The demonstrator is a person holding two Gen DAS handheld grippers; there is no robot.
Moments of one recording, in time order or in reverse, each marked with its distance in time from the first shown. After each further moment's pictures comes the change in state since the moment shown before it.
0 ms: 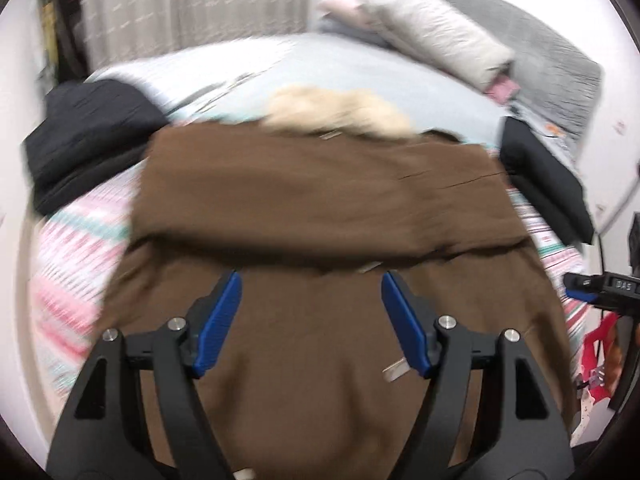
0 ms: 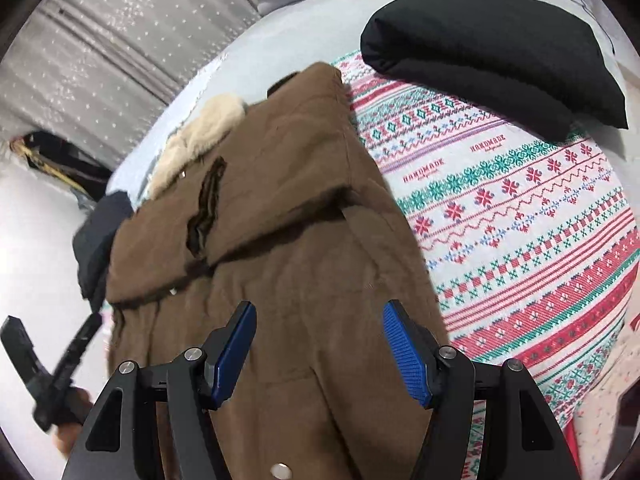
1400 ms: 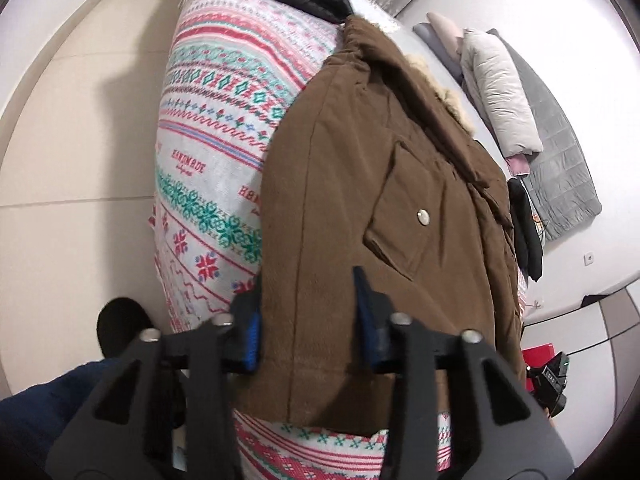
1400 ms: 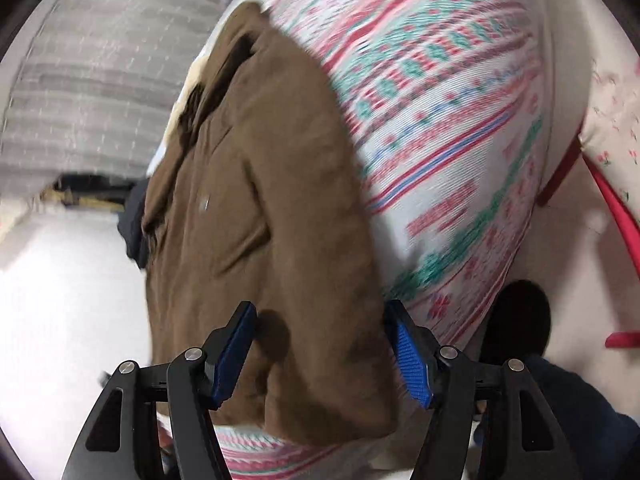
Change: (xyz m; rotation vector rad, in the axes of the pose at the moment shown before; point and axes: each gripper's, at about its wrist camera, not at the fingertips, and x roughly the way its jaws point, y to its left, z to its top) left arm -0.089 0.170 -0.215 -0.514 0.108 -0.197; right arm -0.051 -0.096 -0.213 0.238 0.111 0.220
